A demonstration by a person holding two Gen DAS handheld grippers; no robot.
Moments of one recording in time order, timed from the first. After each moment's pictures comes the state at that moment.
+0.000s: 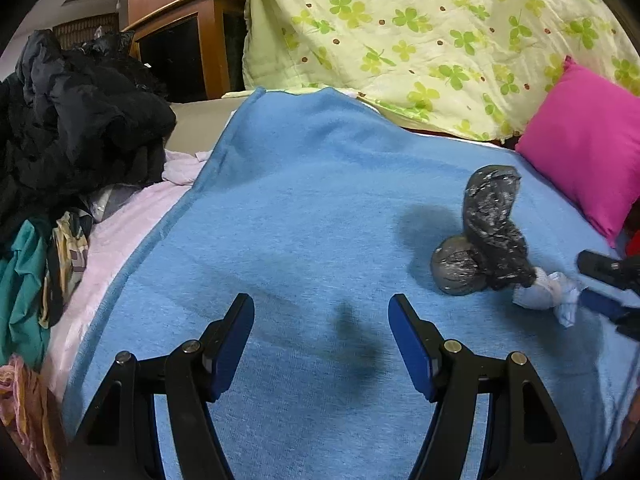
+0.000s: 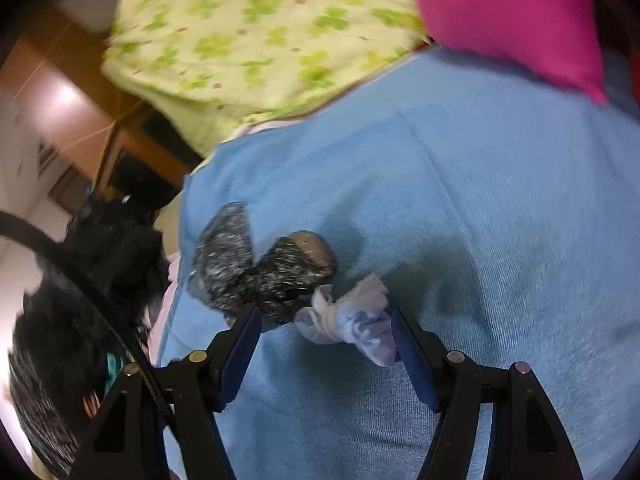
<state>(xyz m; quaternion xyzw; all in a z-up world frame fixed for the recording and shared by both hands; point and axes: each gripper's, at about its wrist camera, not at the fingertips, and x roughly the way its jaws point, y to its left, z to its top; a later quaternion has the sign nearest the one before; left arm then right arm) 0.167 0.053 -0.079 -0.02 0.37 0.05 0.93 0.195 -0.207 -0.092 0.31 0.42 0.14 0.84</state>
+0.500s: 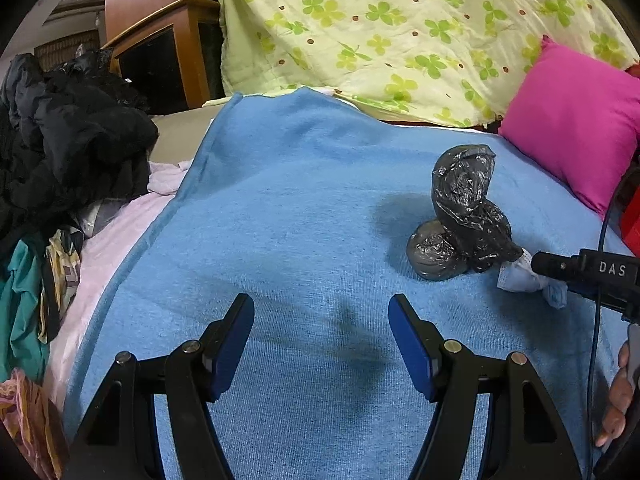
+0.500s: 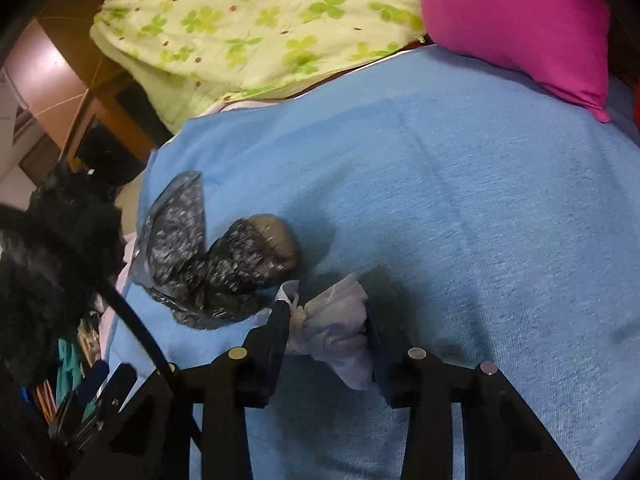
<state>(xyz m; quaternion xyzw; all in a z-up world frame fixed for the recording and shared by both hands) 0.163 0.035 -0.083 0.01 0.37 0.03 0.93 0.207 -0.187 -0.104 0.21 0.43 0.10 0.87</state>
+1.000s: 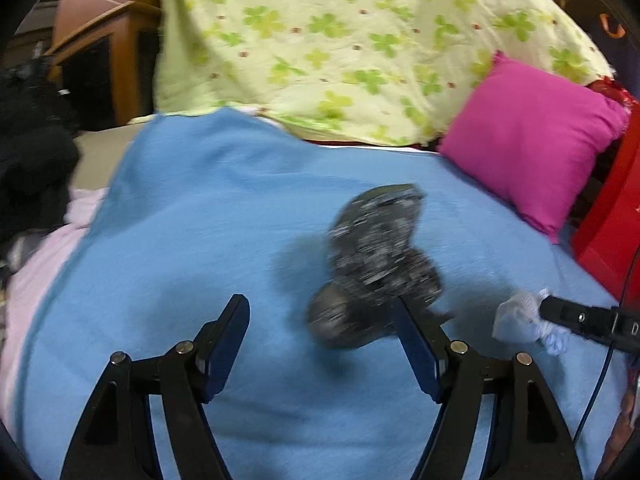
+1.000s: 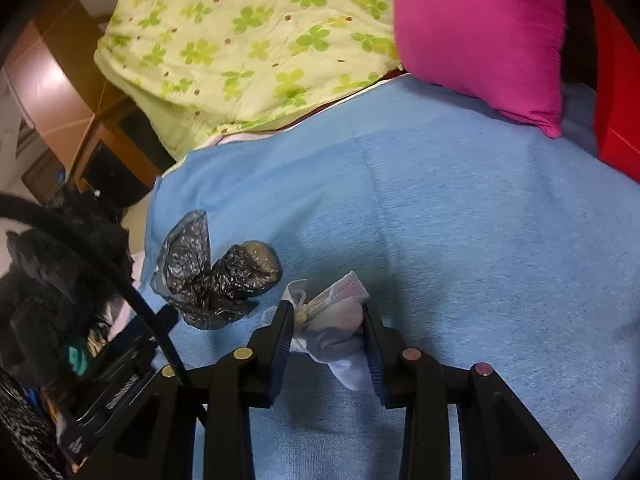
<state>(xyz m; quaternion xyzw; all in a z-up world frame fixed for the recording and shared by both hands) 0.214 -0.006 -0.077 -0.02 0.34 -0.10 0.93 0.170 -0.233 -0.075 0.24 0.40 0.09 0.88</state>
